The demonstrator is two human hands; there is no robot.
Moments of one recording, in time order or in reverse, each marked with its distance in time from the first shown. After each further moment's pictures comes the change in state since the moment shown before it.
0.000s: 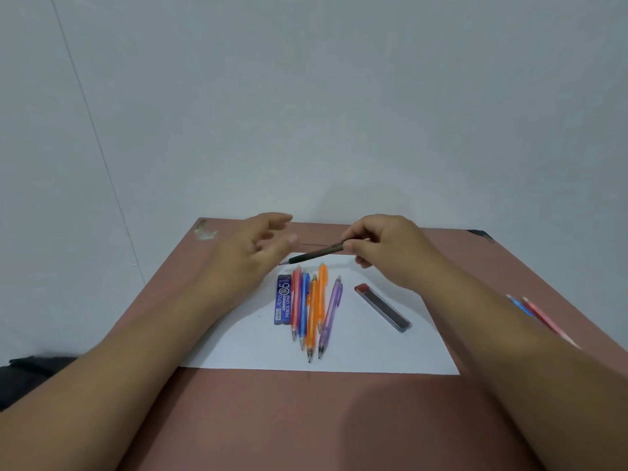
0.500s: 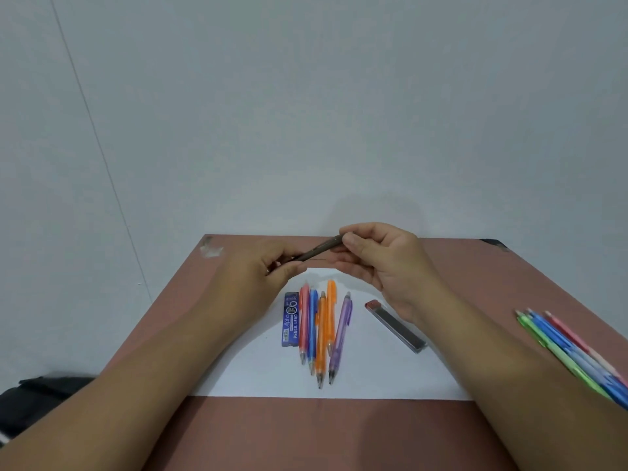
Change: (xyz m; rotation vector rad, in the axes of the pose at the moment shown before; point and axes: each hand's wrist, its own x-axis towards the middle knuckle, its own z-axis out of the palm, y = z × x) left_hand 0.012 -0.012 0.008 0.146 0.122 0.260; right_hand -0.001 -0.011 0.024 1.047 0.016 0.172
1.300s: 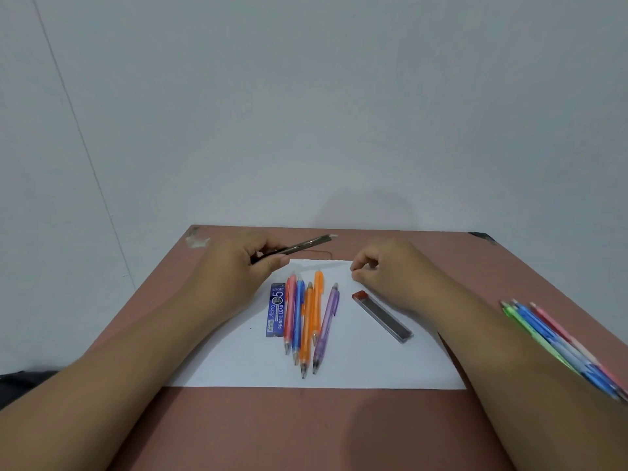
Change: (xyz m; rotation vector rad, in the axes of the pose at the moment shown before) left_hand 0.000 -0.004 0.001 0.014 -0.035 -0.093; right_hand 0.013 0.010 -0.045 -1.328 -0.012 -0.096
